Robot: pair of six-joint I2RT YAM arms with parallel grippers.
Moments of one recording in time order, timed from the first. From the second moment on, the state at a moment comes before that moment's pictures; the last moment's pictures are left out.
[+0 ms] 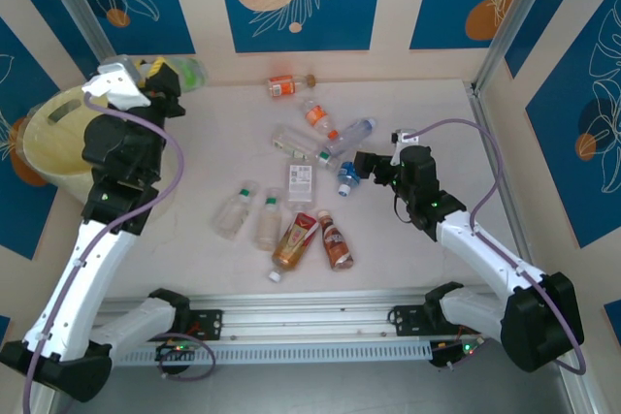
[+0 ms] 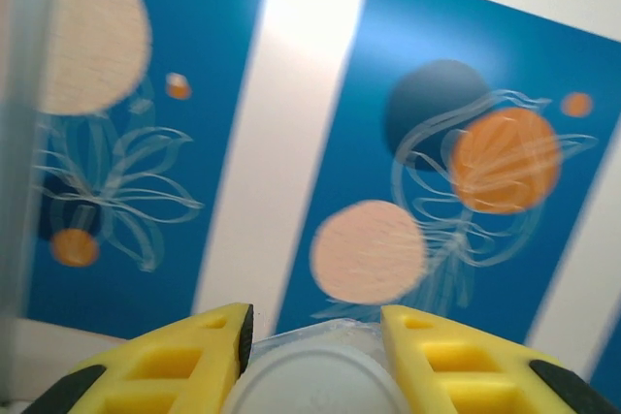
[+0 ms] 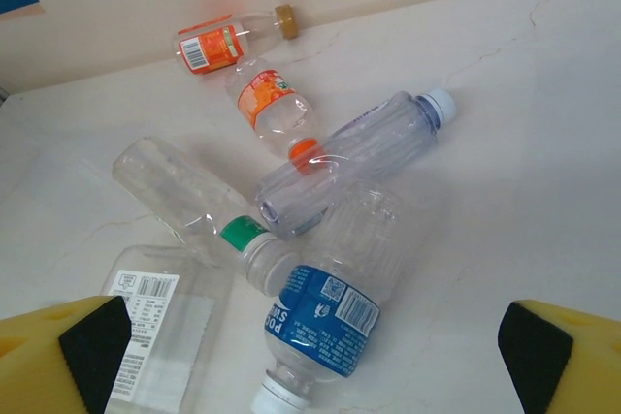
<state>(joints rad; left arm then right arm) -0.31 0.96 1.22 0.03 -0.37 -0.17 0.39 1.09 0.67 -0.02 0.08 0.39</state>
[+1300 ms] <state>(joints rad) 0.43 1.22 1.06 -0.28 0.11 -0.53 0.39 1.14 0.72 -0.05 0.02 0.39</state>
